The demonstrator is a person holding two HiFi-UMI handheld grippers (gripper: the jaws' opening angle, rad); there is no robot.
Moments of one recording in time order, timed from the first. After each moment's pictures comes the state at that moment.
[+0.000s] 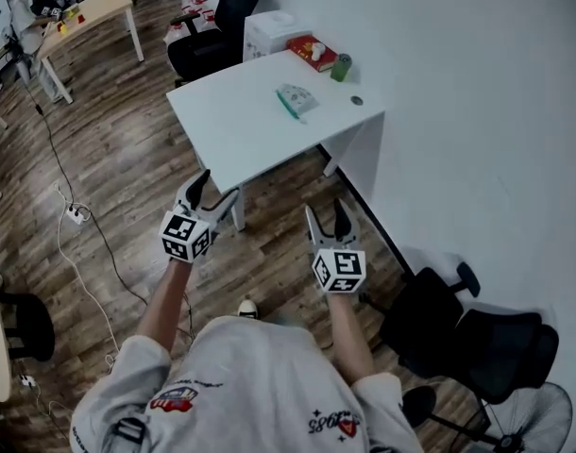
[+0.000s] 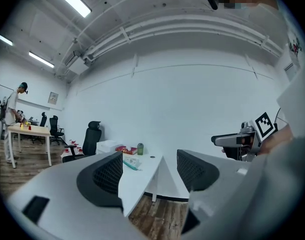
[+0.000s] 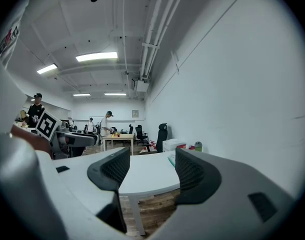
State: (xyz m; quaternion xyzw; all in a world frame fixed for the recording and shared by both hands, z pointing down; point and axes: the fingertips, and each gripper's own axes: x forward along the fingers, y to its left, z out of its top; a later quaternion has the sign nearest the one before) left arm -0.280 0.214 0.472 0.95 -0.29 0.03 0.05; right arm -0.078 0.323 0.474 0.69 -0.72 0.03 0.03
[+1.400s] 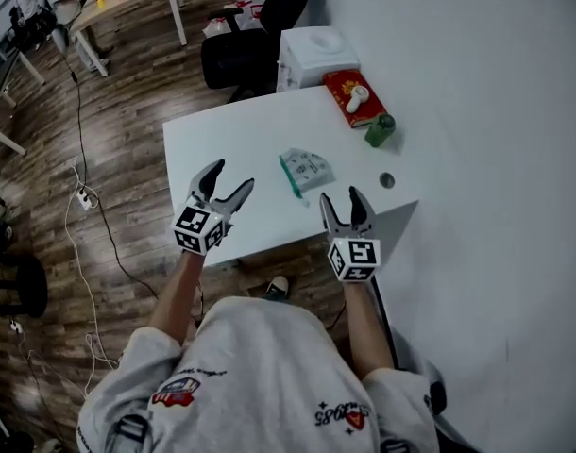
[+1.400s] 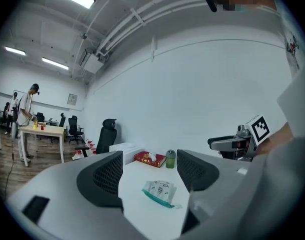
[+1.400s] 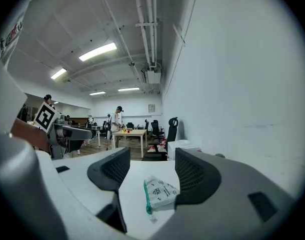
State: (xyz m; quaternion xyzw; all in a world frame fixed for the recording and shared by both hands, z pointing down) left arm -0.041 -0.170 0.499 0.91 -0.42 0.04 0.07; right arm 0.180 -0.128 0.513 0.58 -0.81 0.05 0.05
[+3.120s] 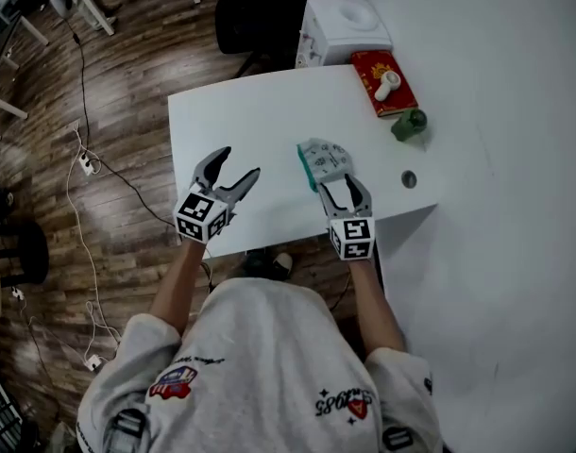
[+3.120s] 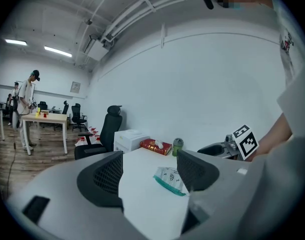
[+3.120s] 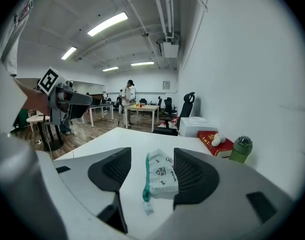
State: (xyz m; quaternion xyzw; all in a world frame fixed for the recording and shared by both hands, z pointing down) left arm -0.068 -0.240 0.568 0.90 -0.42 0.08 0.12; right arm 0.142 -0.223 0.644 0.51 -0.84 0.08 0.20
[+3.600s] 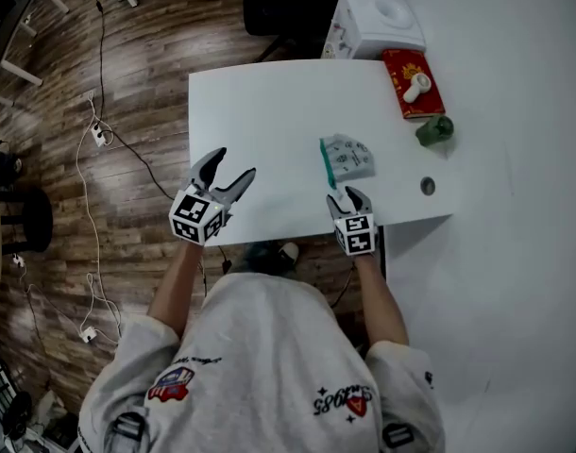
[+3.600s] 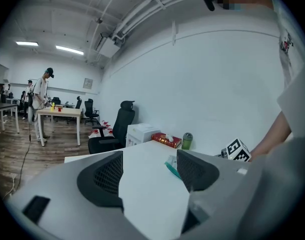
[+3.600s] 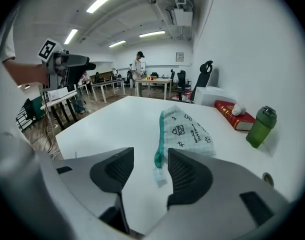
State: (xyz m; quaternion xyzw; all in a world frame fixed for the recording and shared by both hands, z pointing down) left arm -0.130 -0.222 0.602 0.86 -0.47 0.10 0.15; right arm 0.124 -0.205 0.770 0.42 -0.83 0.16 0.33
